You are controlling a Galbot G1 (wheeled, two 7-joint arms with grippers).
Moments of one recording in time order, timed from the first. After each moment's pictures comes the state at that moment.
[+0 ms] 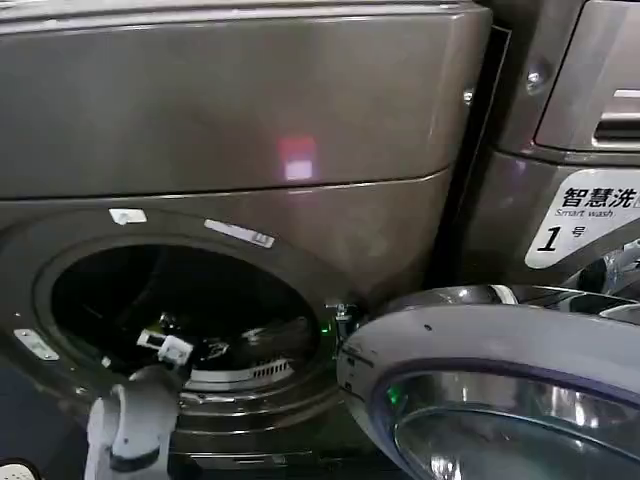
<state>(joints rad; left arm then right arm) 1.14 -1.45 -0.62 -2.11 0.82 0.71 0.74 -1.54 1.06 2.24 1.78 0.34 -0.10 -0.10</state>
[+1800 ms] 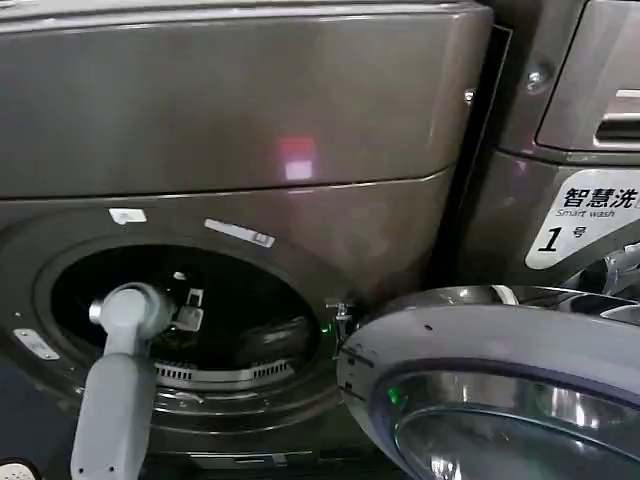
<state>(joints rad) 0.72 -1.30 -0.56 -1.68 1.52 -0.18 1.34 -1.52 1.06 2.20 1.74 0.33 -0.07 -0.10</state>
